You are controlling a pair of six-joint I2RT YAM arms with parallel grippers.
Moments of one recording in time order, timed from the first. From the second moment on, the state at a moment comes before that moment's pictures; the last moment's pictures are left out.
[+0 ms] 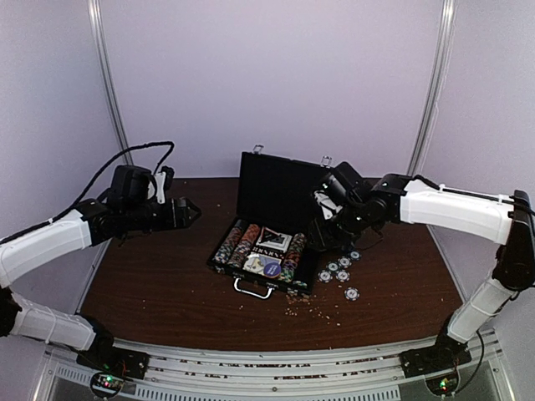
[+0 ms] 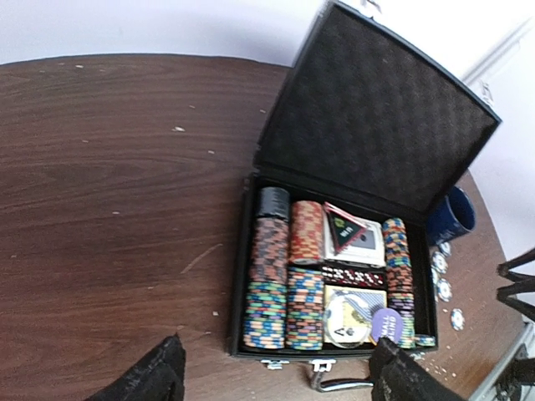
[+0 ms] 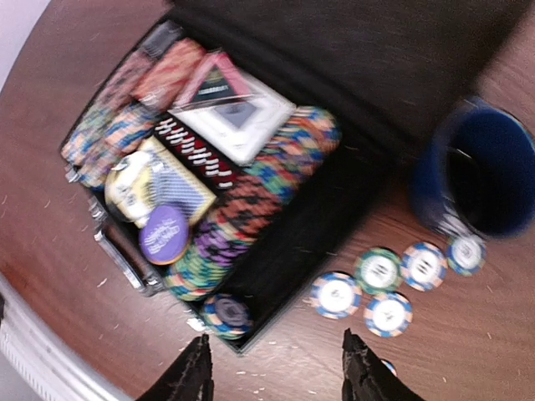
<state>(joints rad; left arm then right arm) -0.52 1.18 0.89 -0.29 0.05 -0.46 0.82 1.59 1.31 -0.72 0.06 0.45</state>
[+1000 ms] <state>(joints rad) -0.50 1.03 0.80 -0.37 -0.20 -0.64 0.54 1.70 1.06 -0.55 0.34 0.74</state>
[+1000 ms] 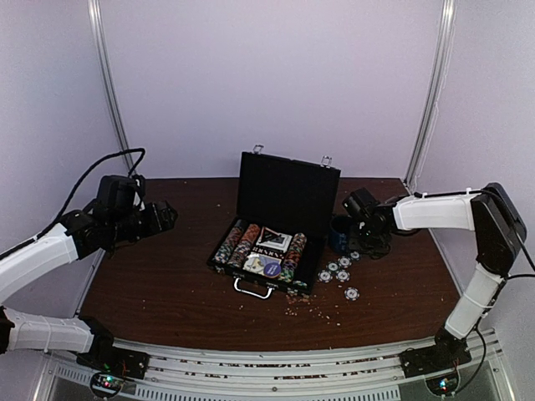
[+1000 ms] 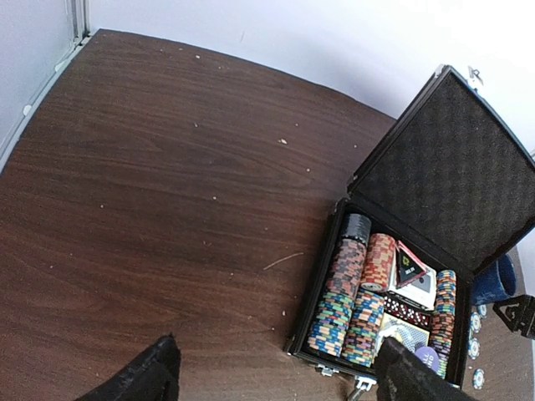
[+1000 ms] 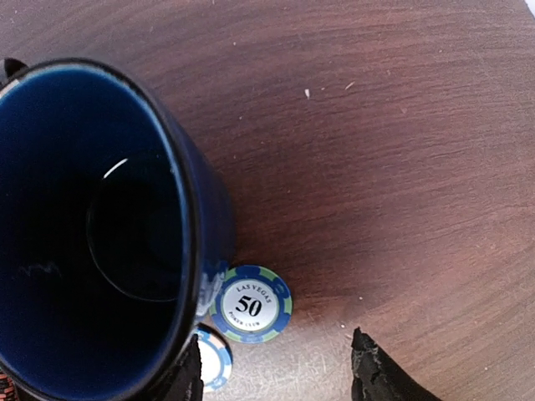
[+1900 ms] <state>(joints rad) -0.48 1.07 0.80 -0.36 -0.20 -0.63 0.52 1.88 1.17 -0.53 0.31 0.74</state>
